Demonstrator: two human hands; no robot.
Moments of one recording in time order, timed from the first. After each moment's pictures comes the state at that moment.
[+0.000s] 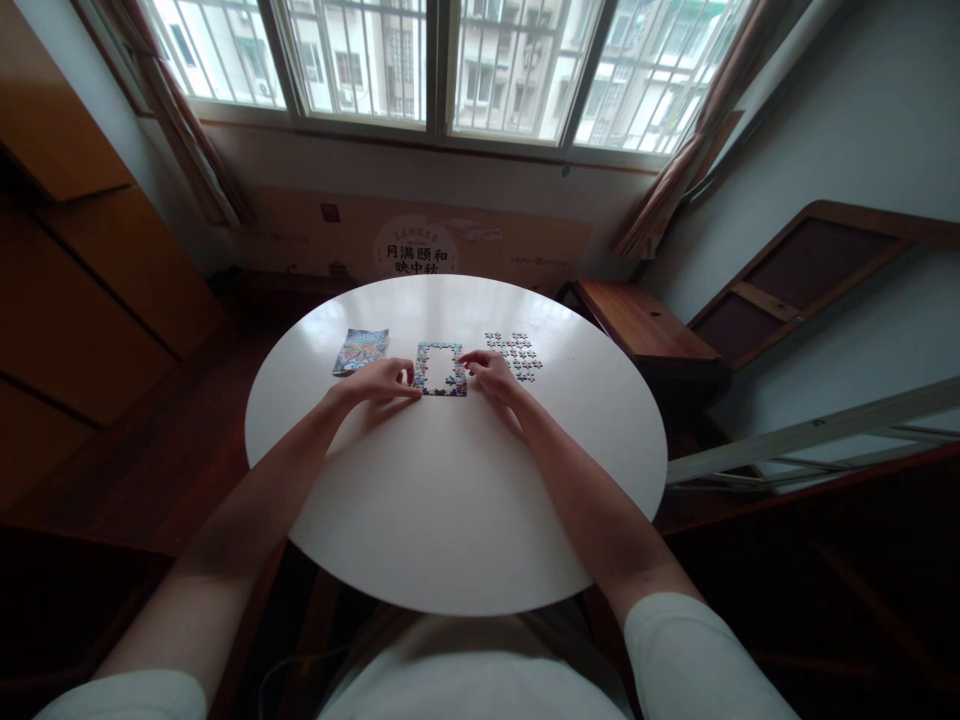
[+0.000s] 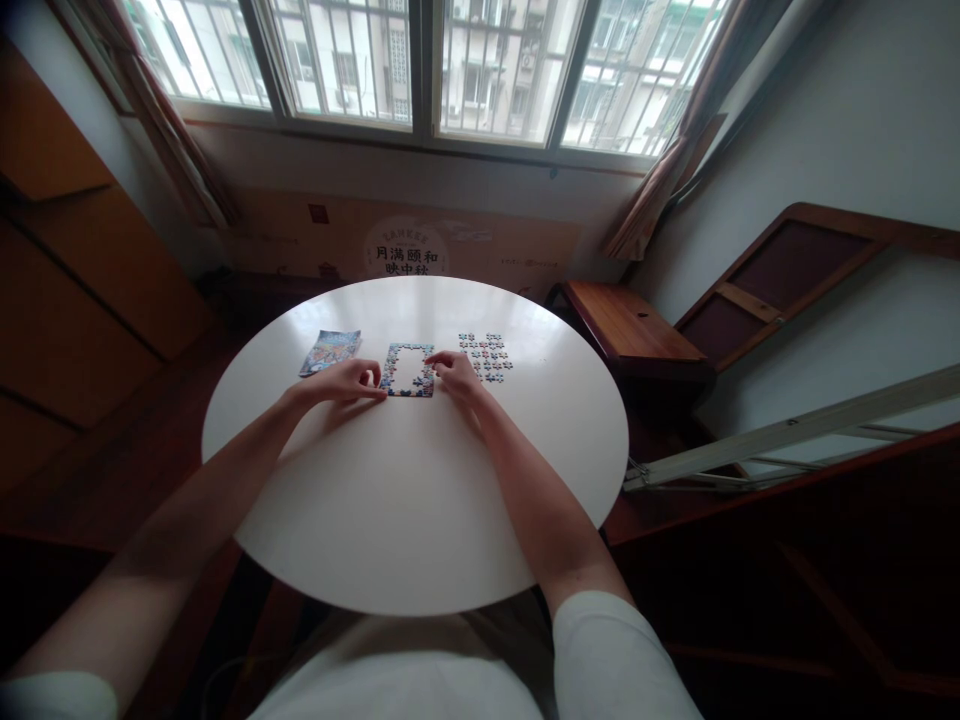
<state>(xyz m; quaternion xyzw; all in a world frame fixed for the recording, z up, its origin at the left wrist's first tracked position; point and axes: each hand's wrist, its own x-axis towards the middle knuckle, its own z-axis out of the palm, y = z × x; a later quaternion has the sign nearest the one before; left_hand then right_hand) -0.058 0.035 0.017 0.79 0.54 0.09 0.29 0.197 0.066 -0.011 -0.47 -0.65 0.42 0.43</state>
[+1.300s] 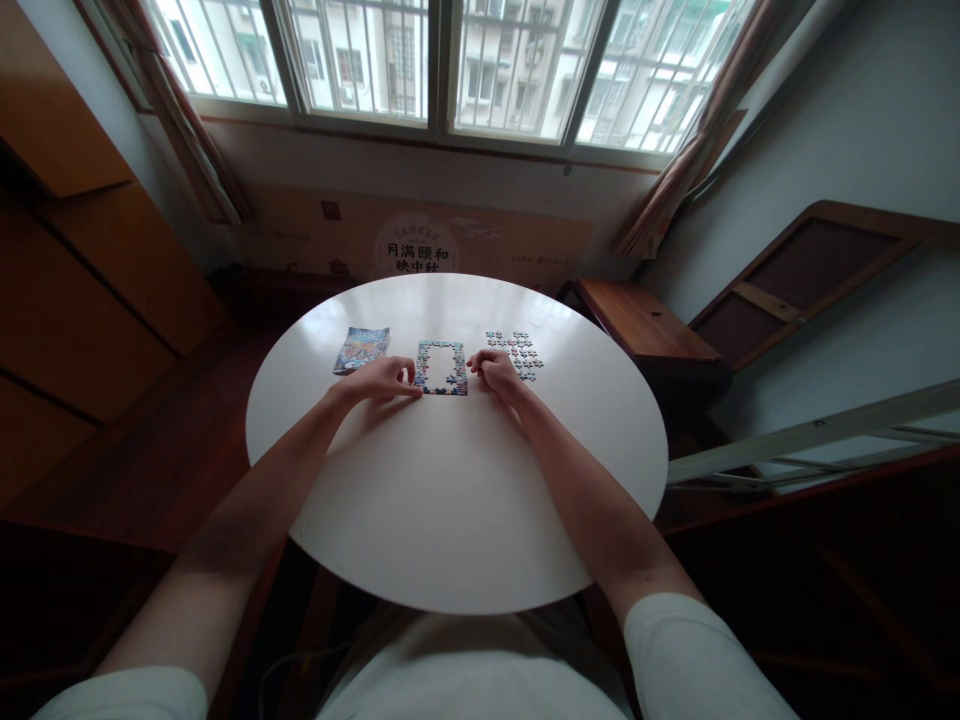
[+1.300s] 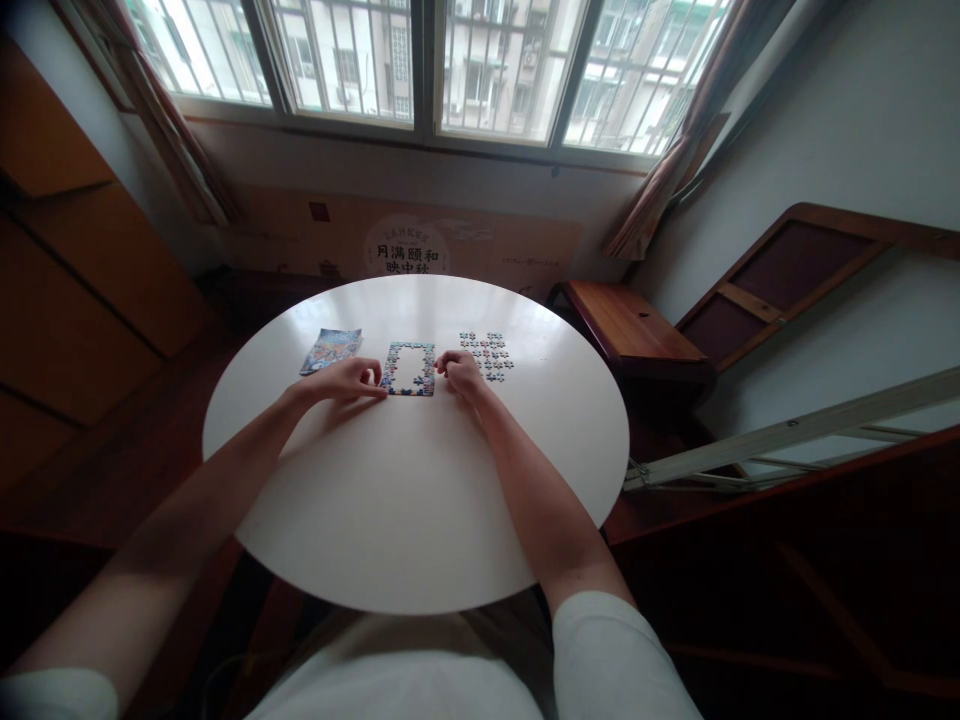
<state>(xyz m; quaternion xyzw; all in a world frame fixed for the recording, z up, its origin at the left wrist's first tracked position) -0.057 0.032 0.021 0.78 0.54 0.10 0.30 0.200 0.072 -0.016 -0.46 -0.61 0.45 0.46</state>
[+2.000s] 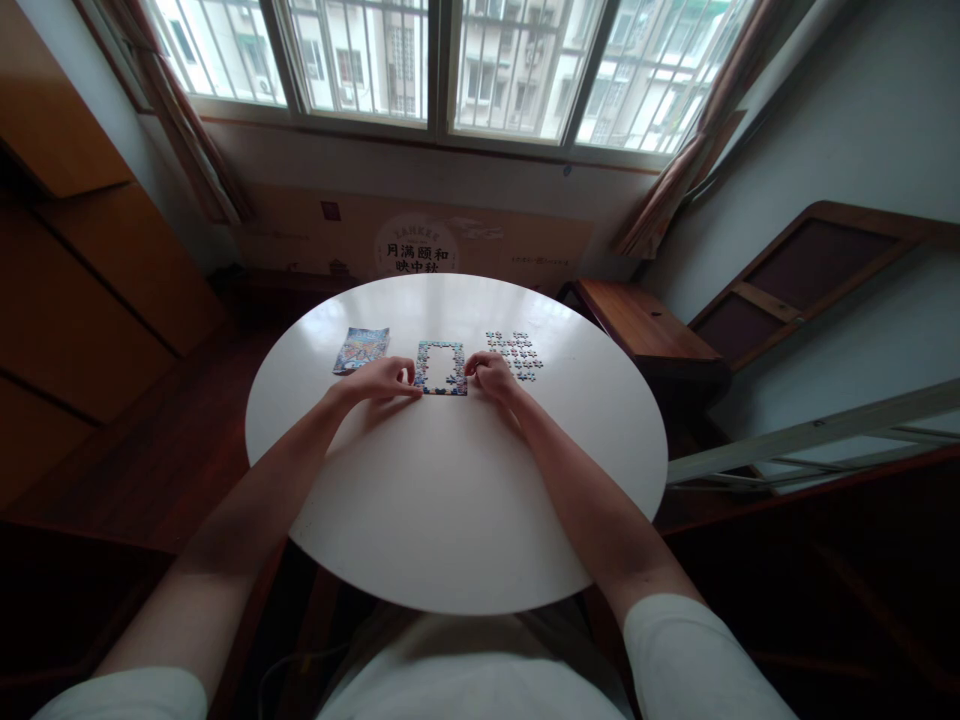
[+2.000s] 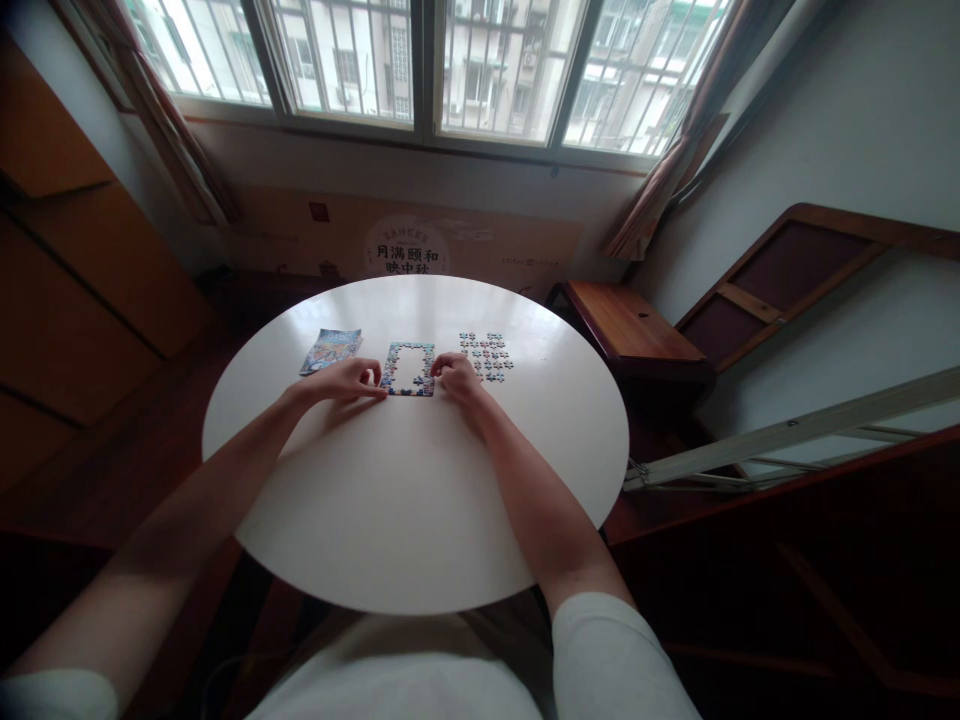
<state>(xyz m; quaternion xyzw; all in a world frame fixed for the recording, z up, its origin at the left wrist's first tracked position) -0.058 0.035 0.017 0.79 0.53 0.10 0.30 0.198 0.069 -0.015 -0.46 -0.67 0.39 0.43</state>
